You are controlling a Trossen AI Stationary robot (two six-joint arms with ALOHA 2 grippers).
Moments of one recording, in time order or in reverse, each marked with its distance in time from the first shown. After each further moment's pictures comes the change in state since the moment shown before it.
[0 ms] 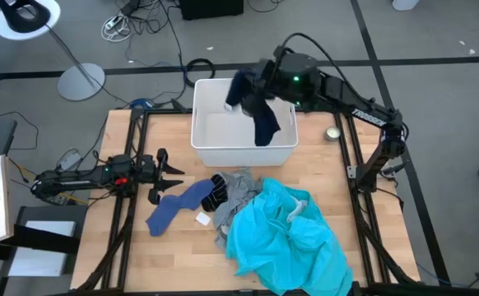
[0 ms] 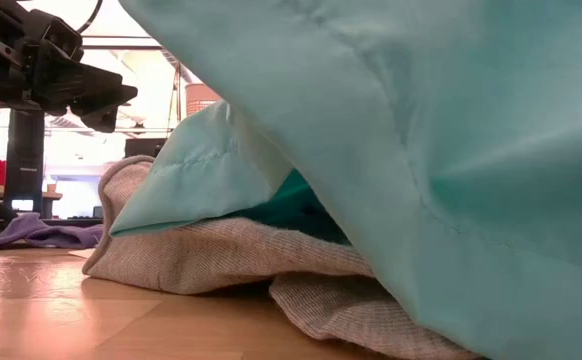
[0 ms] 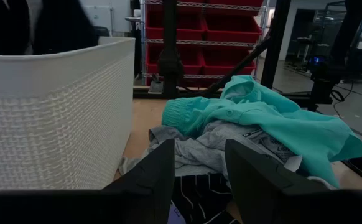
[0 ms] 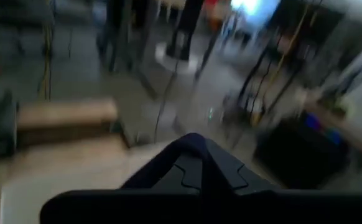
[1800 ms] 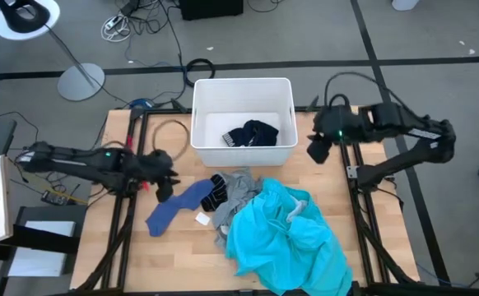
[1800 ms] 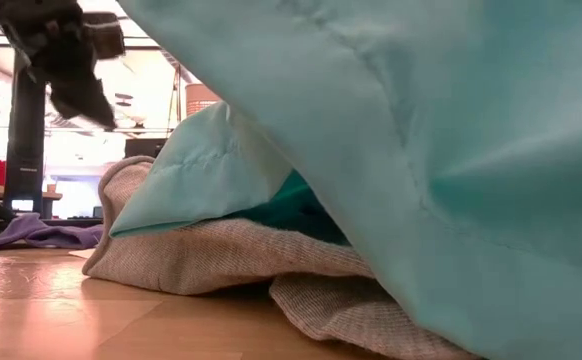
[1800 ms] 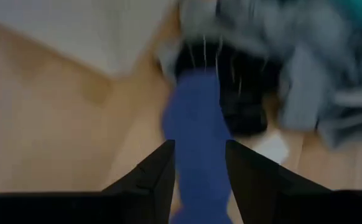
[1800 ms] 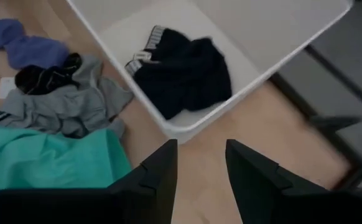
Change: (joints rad) left arm -0.194 0.671 0.604 -0.817 -0.304 -0.502; right arm 0.251 -0.528 -0.553 -0.719 0.024 0.766
